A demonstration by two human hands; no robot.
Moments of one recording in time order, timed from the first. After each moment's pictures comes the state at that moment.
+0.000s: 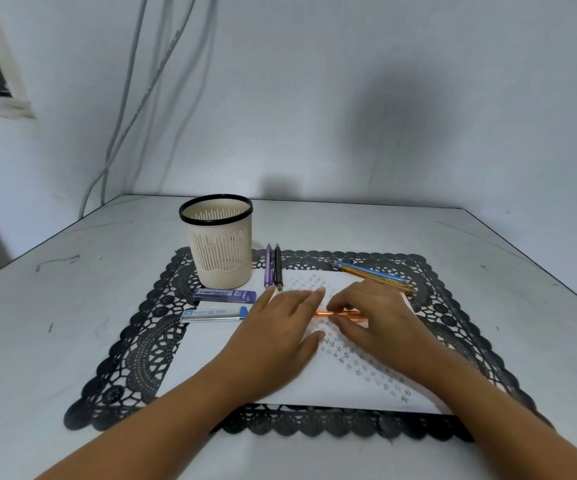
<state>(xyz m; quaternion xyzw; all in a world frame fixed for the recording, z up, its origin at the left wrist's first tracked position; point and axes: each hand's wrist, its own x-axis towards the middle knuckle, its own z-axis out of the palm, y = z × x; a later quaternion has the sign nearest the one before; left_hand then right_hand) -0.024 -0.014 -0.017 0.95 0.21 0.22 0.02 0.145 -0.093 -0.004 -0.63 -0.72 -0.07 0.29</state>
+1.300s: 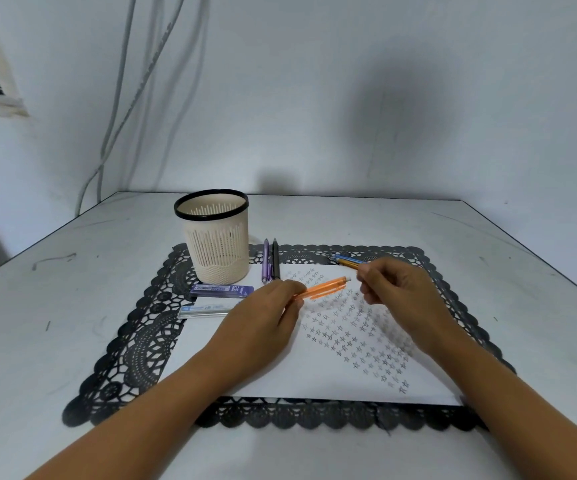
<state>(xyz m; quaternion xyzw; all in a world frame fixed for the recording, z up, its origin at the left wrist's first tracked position) -0.026 -0.003 -0.014 0.91 0.23 0.31 0.14 0.154 -0.100 0.014 -0.65 -0.47 0.20 0.56</state>
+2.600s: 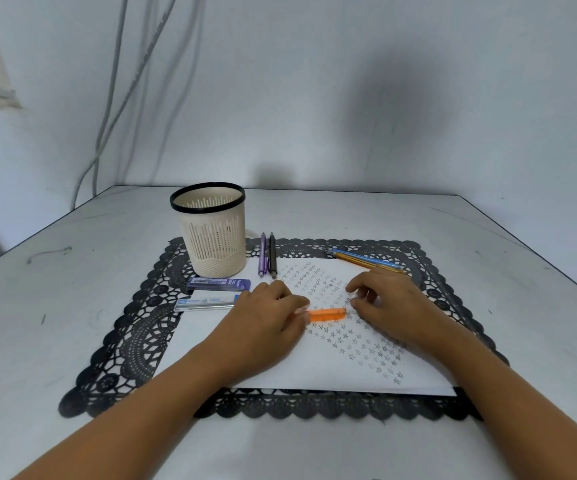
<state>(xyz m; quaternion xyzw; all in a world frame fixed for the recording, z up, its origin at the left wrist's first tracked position) -0.026 -0.005 -0.021 0.94 0.24 0.22 0.09 0.175 -0.095 -0.006 -0.73 -0.65 0.02 0.22</state>
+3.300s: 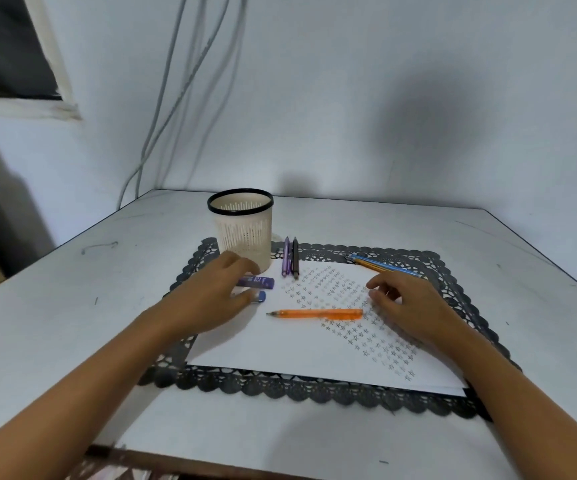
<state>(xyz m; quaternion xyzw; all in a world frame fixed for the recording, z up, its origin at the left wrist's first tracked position) -0.095 0.028 0.017 0.92 0.34 0.17 0.10 0.174 -0.096 -0.003 -0.74 -0.60 0.04 0.30</state>
